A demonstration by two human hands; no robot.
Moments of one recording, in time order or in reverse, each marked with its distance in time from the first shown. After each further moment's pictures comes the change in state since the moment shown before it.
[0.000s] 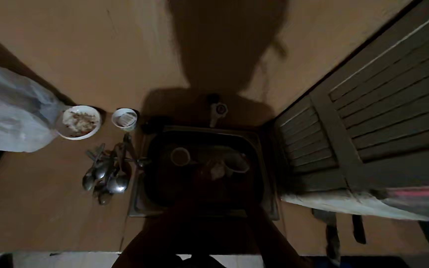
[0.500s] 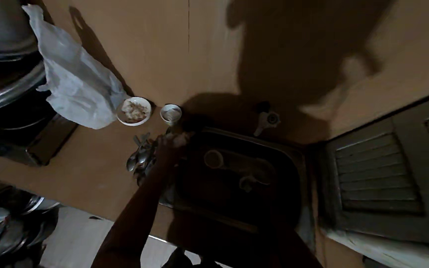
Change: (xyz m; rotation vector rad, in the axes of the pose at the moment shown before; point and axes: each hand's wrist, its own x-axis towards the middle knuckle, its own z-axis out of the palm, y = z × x) left_hand -0.012 -0.078 -0.170 0.401 0.471 -0.197; right_hand 0.037 0.075 0.039 -0.168 -0.098 0.215
